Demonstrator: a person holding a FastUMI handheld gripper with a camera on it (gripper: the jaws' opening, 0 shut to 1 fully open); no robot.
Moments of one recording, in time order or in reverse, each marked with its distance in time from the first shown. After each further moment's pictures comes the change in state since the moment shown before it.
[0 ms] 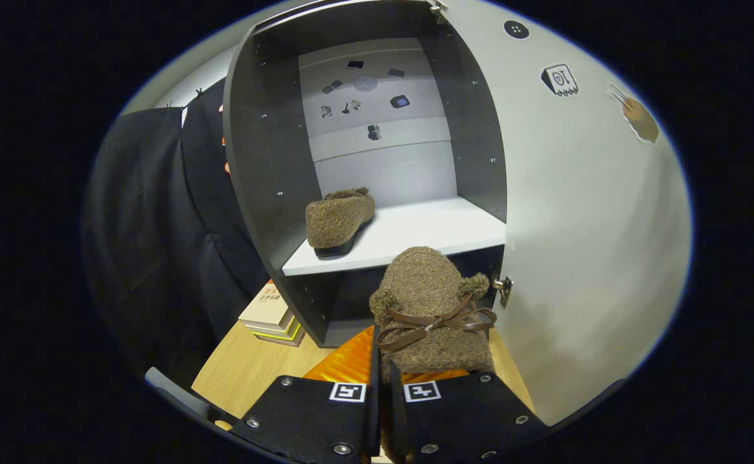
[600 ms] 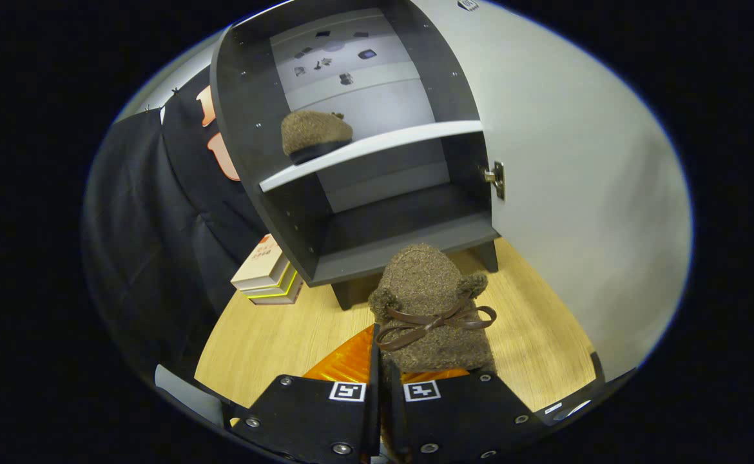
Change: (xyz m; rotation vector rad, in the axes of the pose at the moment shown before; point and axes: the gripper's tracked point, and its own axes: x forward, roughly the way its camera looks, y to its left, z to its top) arm -0.010 0.002 -0.133 0.122 0.149 -0.001
